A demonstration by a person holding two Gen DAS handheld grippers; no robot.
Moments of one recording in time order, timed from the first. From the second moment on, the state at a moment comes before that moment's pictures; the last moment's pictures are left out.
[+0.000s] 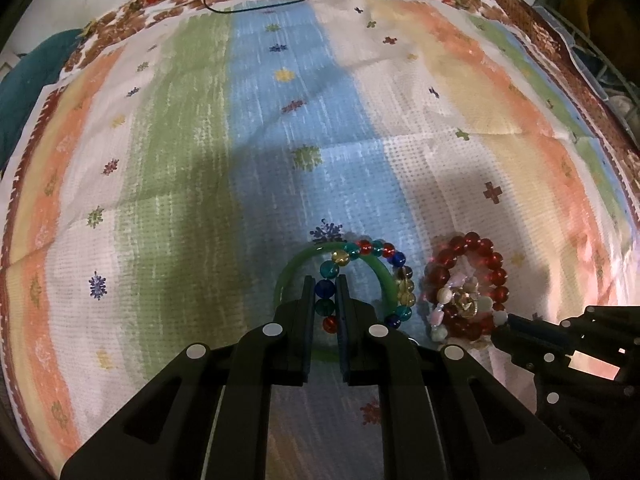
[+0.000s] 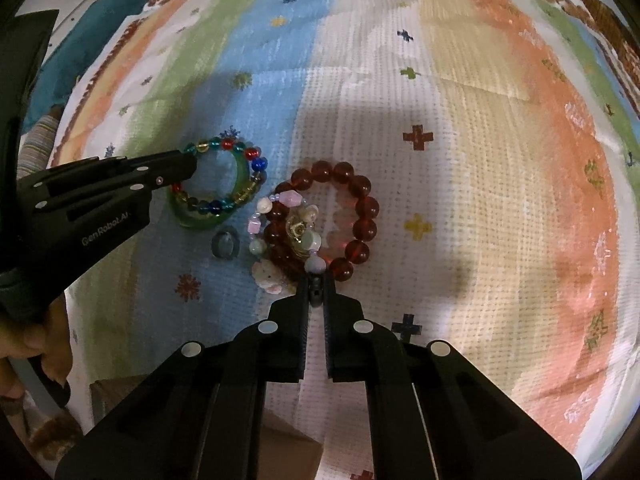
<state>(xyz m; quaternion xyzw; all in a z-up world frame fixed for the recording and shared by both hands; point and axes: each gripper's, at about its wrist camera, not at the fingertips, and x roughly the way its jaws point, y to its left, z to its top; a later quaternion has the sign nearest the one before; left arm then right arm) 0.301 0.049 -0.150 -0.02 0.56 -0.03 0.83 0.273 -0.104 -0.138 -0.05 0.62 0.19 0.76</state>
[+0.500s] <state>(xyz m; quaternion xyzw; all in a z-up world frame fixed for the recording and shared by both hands) 0.280 0.047 -0.118 -0.02 0.55 -0.03 0.84 0.255 -0.111 -0.105 -0.07 0.58 0.19 0.79</state>
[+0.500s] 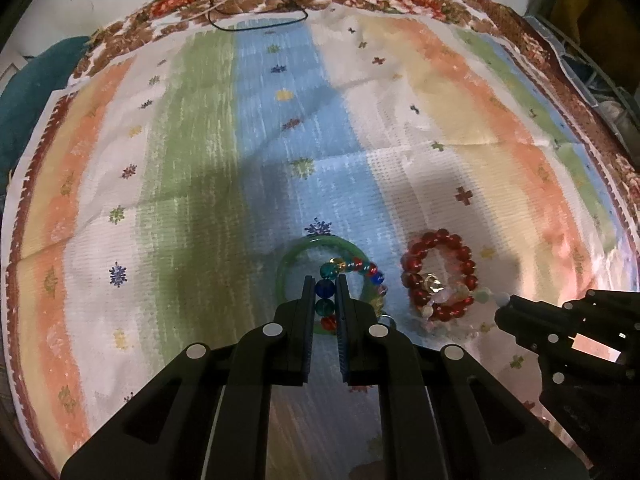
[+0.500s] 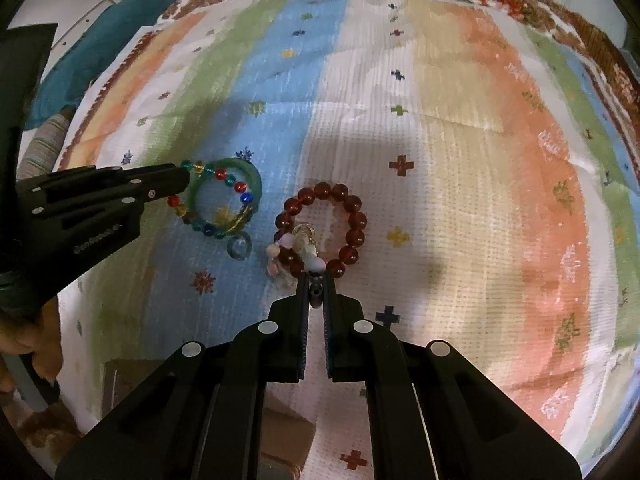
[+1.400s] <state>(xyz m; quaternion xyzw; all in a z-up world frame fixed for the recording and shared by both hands) 0.210 0.035 -0.046 -0.05 0.50 -0.04 0.87 0.204 -0.132 -0.034 -0.06 0.48 0.20 0.85</state>
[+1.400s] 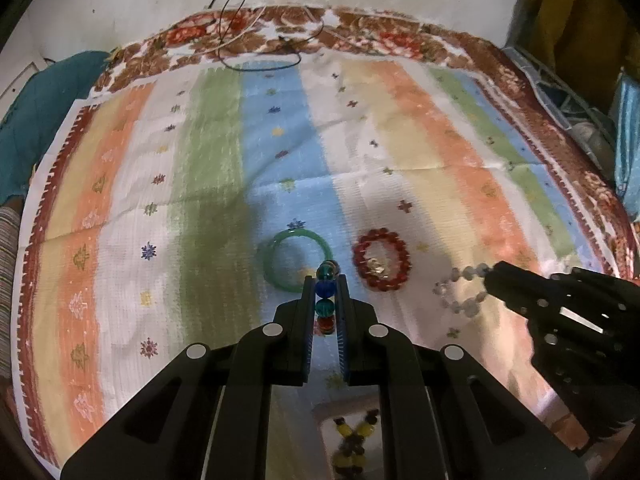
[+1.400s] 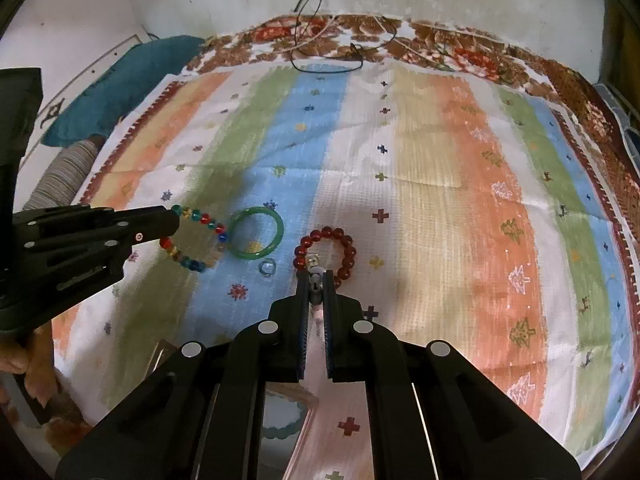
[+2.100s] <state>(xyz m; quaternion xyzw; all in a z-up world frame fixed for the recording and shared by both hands) 0.150 0.025 -0.024 -0.04 0.47 -0.07 0.88 0.154 -0.137 -0.011 -0.07 0.43 0.23 0.87</state>
